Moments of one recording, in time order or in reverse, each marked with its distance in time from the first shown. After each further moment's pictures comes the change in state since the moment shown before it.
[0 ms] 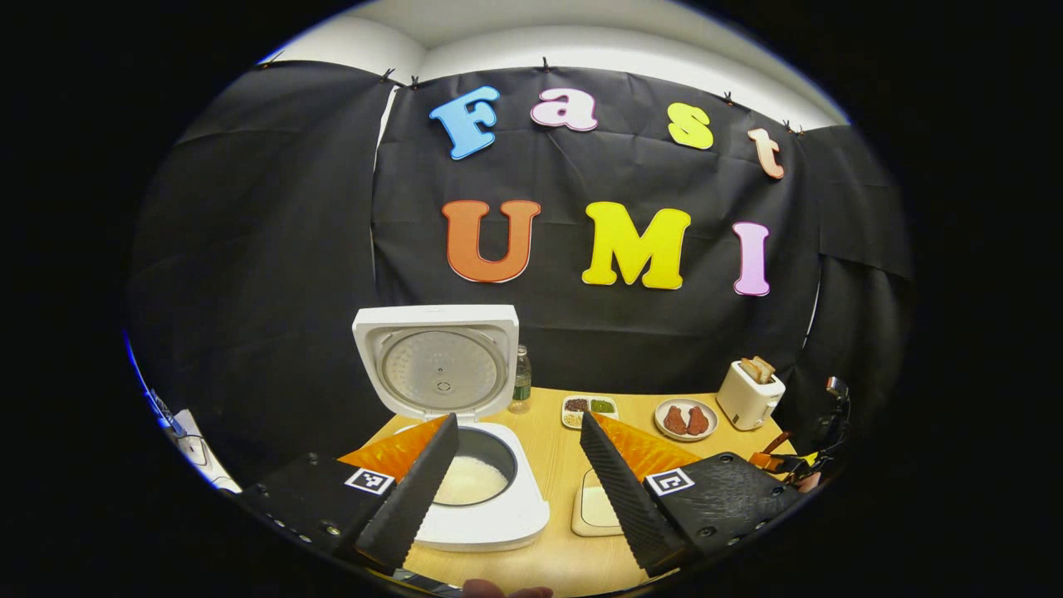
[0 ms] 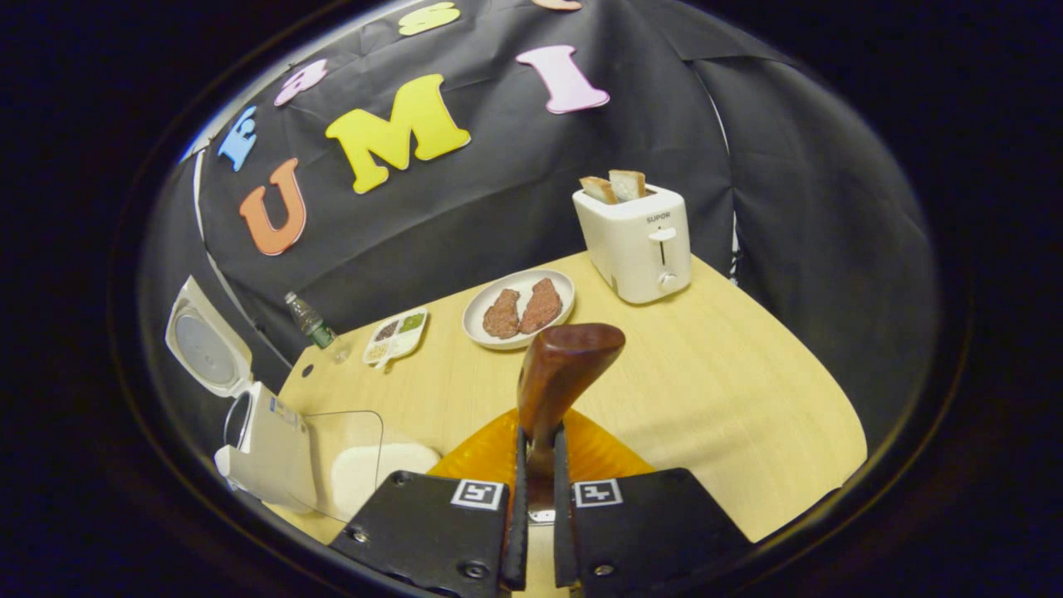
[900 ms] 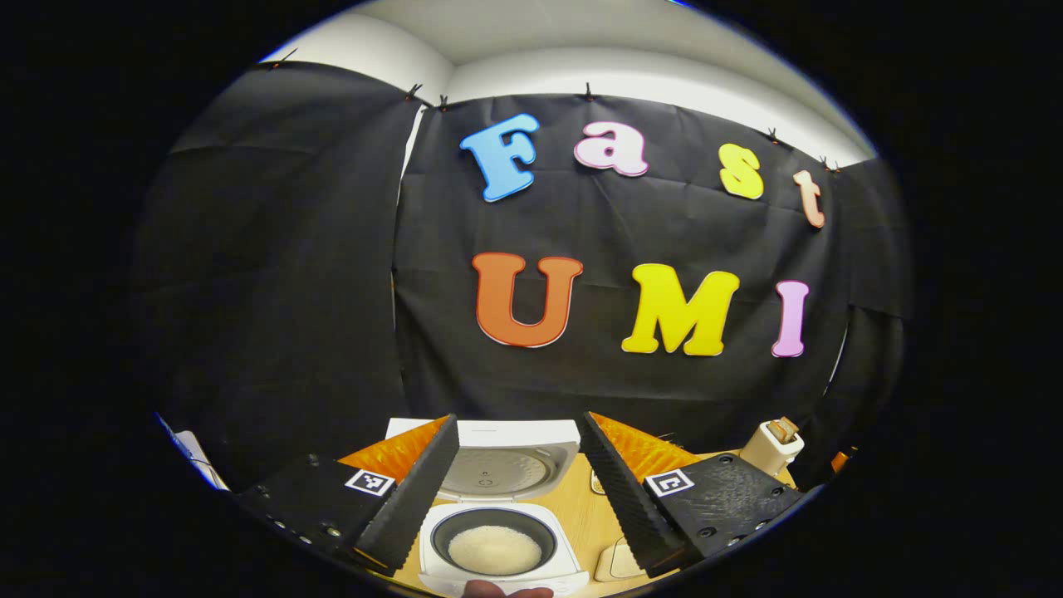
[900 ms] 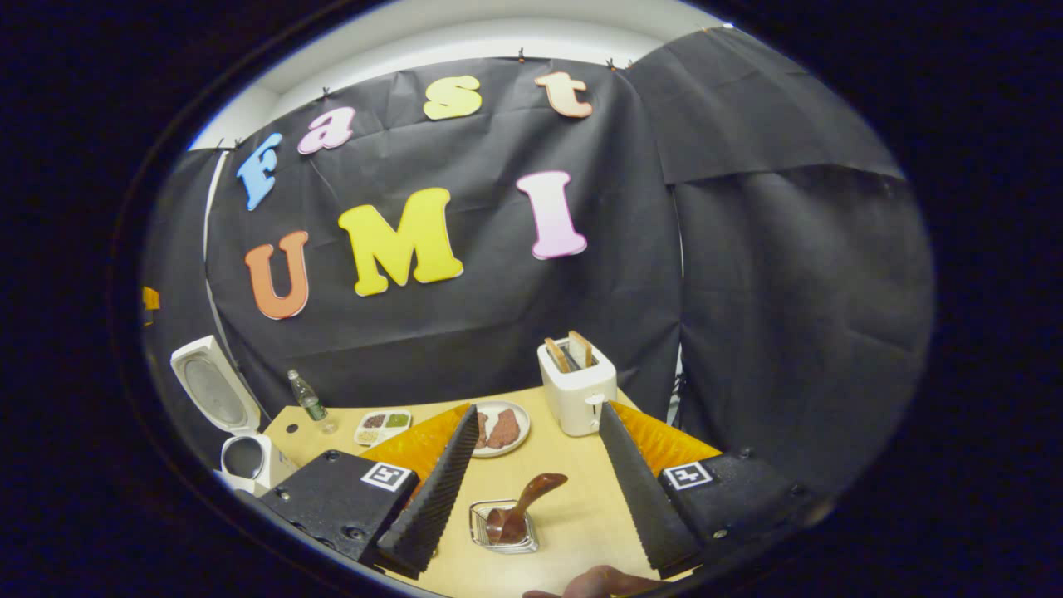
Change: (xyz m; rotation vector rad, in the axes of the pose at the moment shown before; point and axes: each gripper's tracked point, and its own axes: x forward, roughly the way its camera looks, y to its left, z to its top) left arm 0.096 0.097 0.122 -0.085 -0.063 0.088; right arm -0.172 0.007 0.148 -0.157 -0.418 -0.141
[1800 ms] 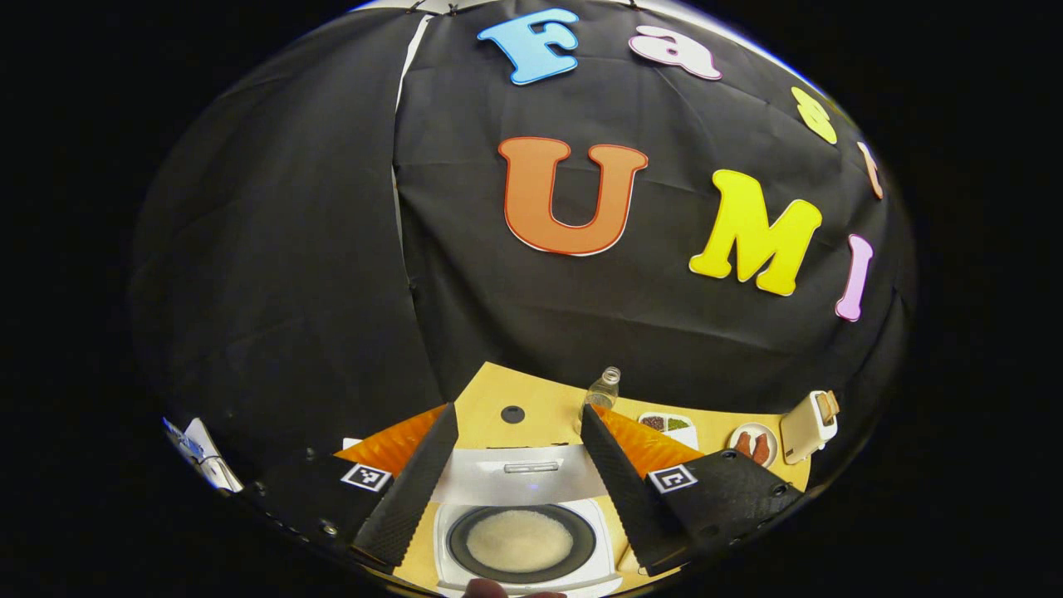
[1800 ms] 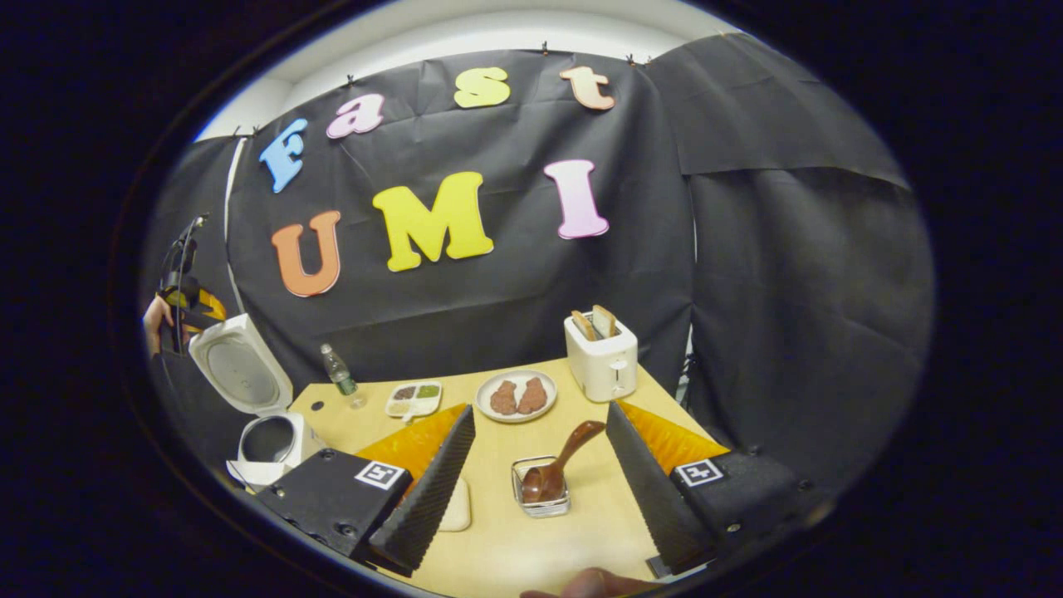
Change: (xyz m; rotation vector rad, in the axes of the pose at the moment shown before) left arm 0.094 0.028 -0.076 0.017 0.357 0.058; right arm -0.053 0.051 -0.042 -0.004 0.098 0.055
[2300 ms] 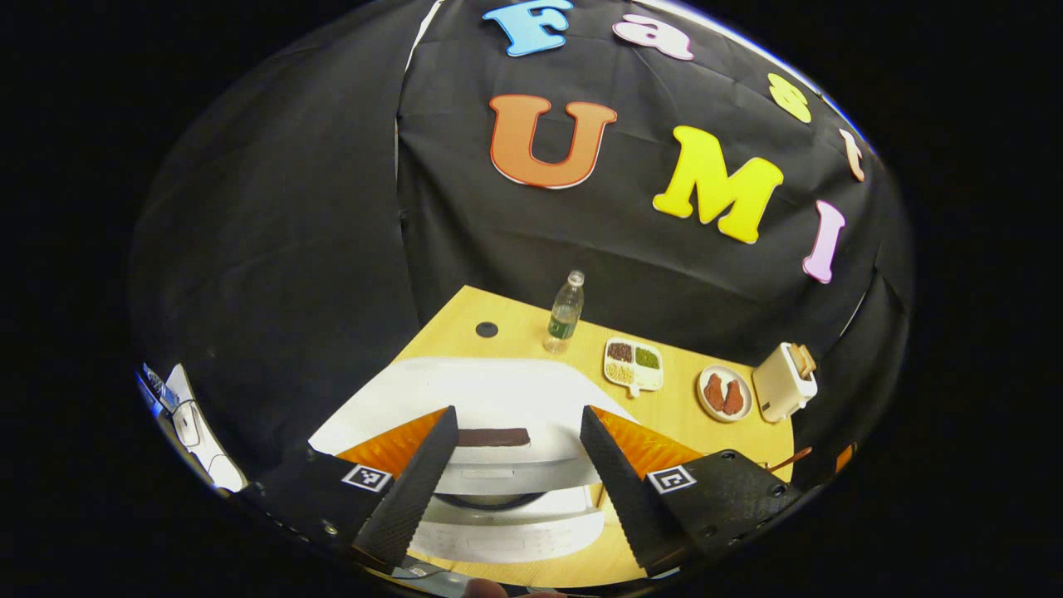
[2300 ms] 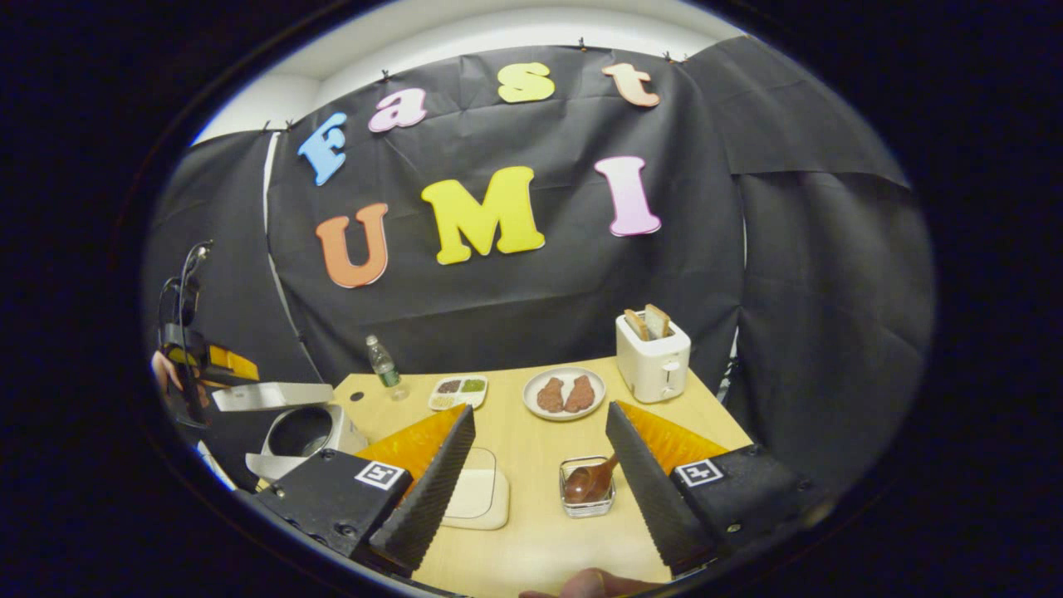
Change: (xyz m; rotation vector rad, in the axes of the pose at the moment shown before) left arm -0.064 -0.029 -0.159 -0.061 0.126 -0.050; right arm 0.001 0.048 -0.011 -0.054 0.036 0.156
